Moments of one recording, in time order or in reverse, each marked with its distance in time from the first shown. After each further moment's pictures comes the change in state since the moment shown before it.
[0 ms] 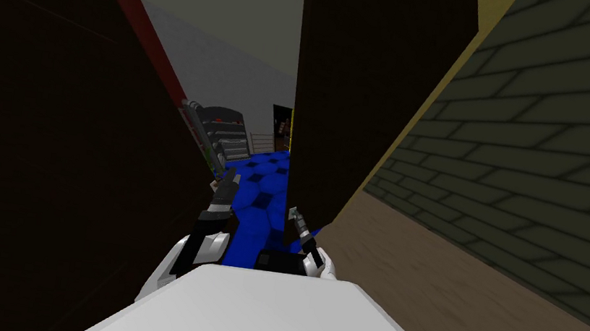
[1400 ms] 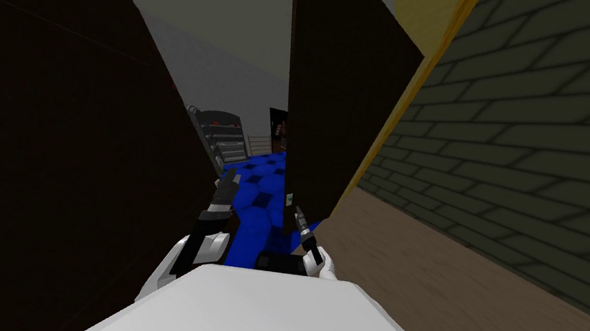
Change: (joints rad) arm -0.018 0.020 -0.046 0.030 -0.010 0.000 0.013
